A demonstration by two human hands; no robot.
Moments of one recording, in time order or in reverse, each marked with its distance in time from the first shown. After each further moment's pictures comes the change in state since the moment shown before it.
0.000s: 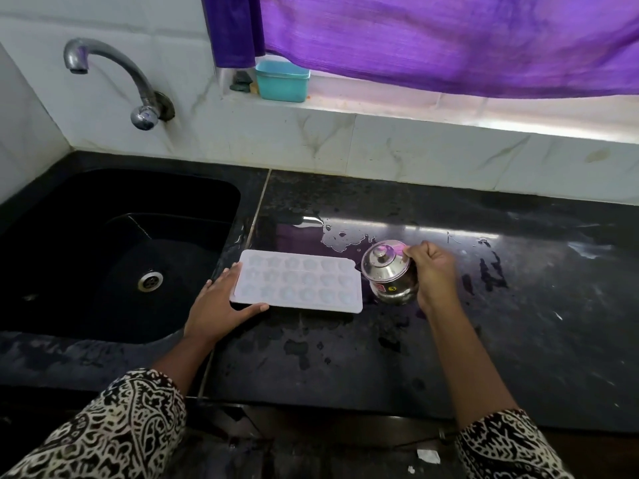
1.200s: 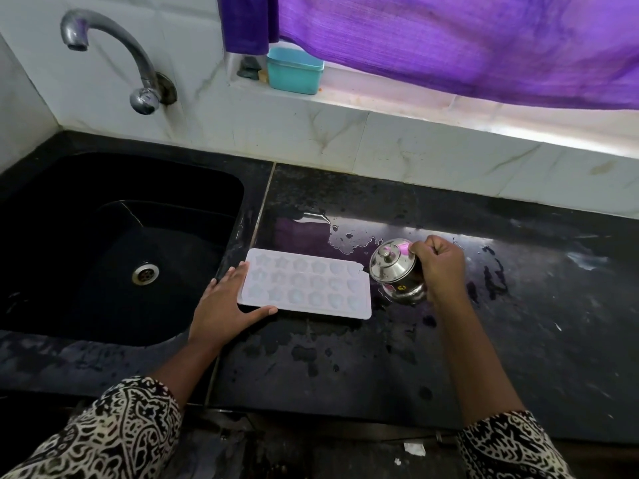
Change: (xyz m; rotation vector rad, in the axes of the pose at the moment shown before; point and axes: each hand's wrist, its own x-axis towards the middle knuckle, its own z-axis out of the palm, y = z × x) left_hand 0.005 -0.007 0.004 0.018 -0.001 0.010; right_hand -0.001 -0.029 0.023 -0.338 0.014 -0.090
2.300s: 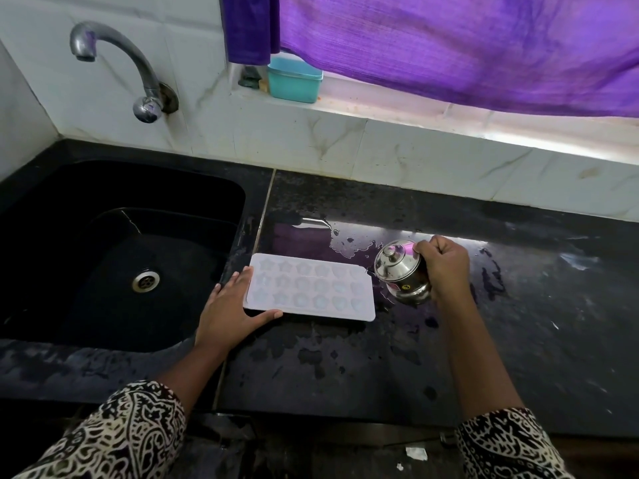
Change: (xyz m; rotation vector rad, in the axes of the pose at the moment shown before) left_hand 0.002 -0.002 0.000 0.038 -0.028 0.005; right_hand -0.002 -0.005 0.001 -0.033 0.059 0.017
